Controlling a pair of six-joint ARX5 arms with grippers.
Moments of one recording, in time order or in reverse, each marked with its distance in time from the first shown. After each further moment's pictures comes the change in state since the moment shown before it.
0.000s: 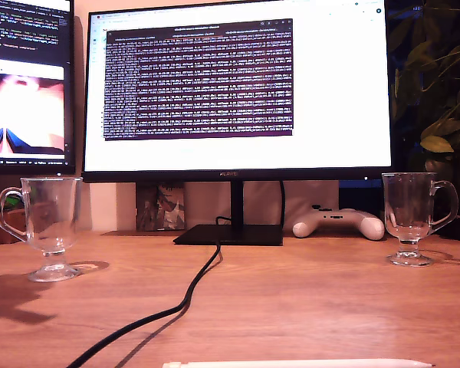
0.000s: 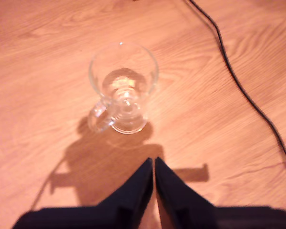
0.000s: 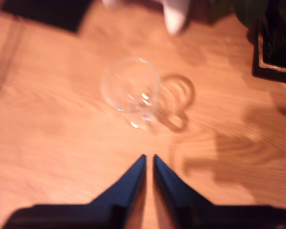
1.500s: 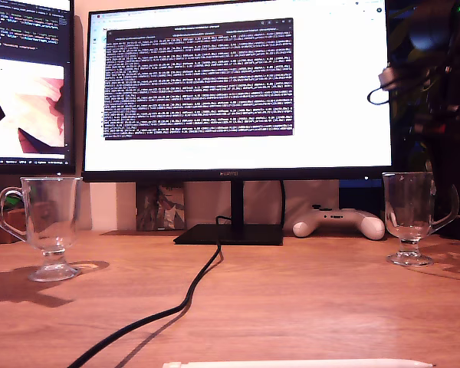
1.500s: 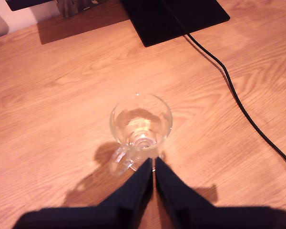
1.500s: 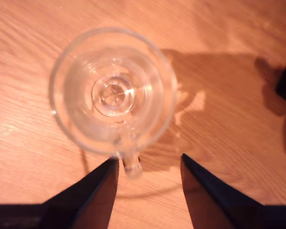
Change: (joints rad) left arm 0.000 0.002 0.010 0.136 0.000 0.003; right arm 0.111 0.374 0.078 0.066 0.218 -0.230
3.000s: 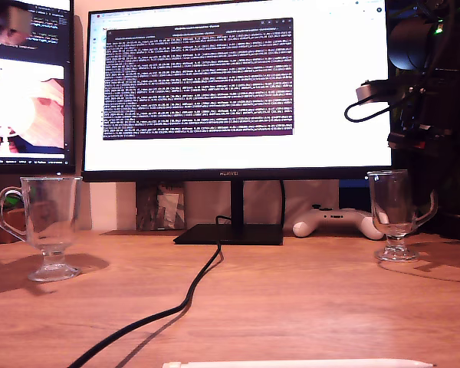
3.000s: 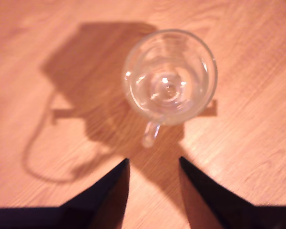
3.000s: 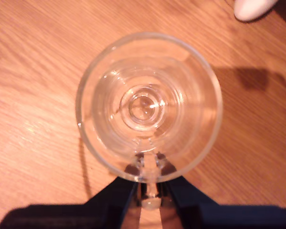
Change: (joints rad) left arm 0.000 0.526 0.442 -0.445 -0.147 0.409; right arm 0.040 0.045 0.002 0.098 -0.076 -0.002
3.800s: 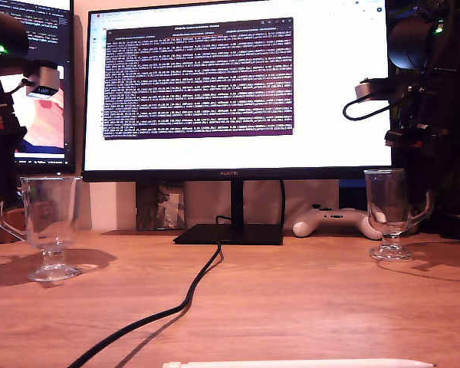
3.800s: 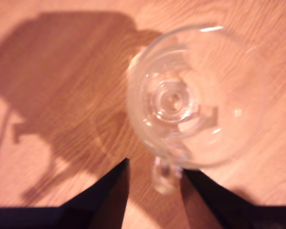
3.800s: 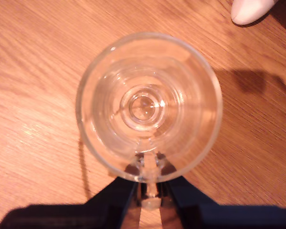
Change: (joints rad) left arm 0.026 0.154 0.000 0.087 0.067 0.037; right arm 0.000 0.000 0.000 0.003 0.000 0.000
